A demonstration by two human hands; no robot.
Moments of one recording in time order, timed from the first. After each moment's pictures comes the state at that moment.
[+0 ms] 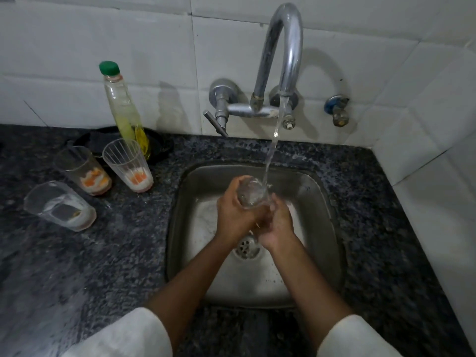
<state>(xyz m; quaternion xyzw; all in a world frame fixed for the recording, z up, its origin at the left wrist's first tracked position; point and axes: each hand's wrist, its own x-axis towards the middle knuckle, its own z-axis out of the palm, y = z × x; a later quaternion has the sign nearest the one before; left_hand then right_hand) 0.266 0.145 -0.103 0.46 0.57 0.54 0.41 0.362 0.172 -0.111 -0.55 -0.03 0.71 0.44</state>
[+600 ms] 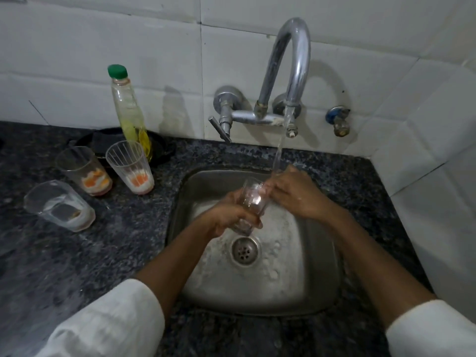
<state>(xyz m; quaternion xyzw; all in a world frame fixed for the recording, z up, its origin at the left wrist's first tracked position) 0.231 0.171 -0.082 0.40 0.53 0.32 0.68 0.405 0.220 -0.027 -0.46 -0.86 0.20 0.06</state>
